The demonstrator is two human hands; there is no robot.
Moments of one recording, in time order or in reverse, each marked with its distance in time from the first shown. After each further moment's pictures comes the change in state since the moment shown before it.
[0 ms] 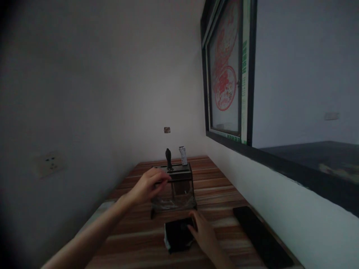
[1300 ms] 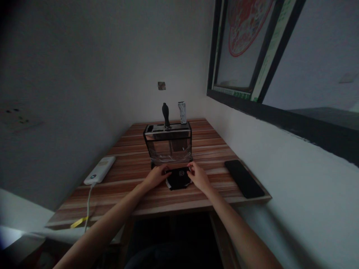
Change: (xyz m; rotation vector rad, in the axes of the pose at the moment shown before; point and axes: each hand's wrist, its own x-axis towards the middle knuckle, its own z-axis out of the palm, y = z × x) left_hand -0.116 -0.007 0.152 -0.288 -0.317 -0.668; right_hand 0.005 -0.005 -0.009 0.051 -0.052 0.032
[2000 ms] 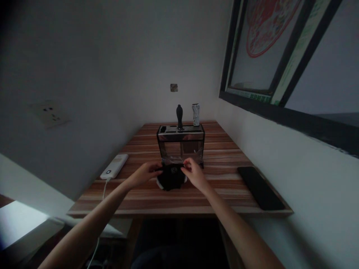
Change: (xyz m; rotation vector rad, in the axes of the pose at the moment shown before) left_hand -0.038 -0.020 -0.081 -0.222 -0.009 0.008; right_hand 0.028 -0.060 0.029 0.355 -0.046 -0.064
